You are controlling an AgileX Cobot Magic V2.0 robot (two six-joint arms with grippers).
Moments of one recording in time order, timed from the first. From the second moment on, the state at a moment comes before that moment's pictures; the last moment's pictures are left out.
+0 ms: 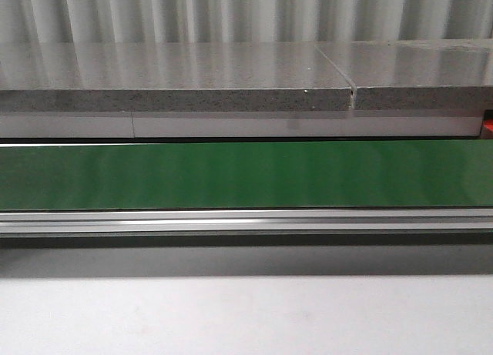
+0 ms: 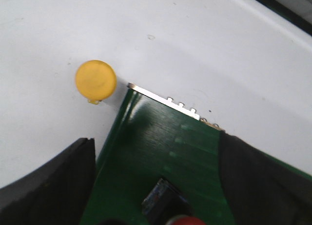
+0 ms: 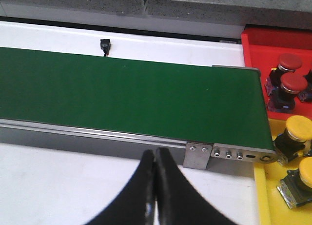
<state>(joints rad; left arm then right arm) 0.24 1.74 -1.63 -0.13 1.13 -0.25 -0.02 0.28 -0.50 0.15 0.72 -0.14</state>
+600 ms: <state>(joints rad) 0.31 1.99 -1.76 -0.16 1.21 -0.72 -0.02 0.28 -0.50 0.15 0.72 -0.14</state>
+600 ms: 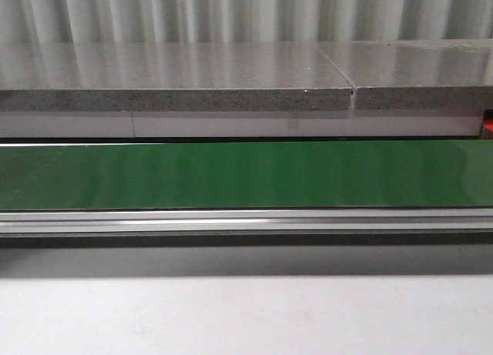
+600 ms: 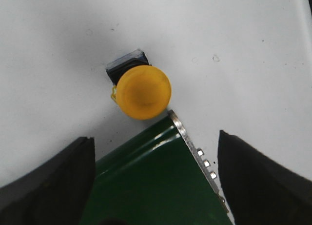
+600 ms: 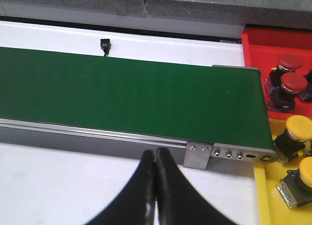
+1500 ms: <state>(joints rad) 0.31 2.13 -1.76 -0.18 1.12 -0.73 -0.02 0.28 -0.49 0.15 0.72 -0.14</state>
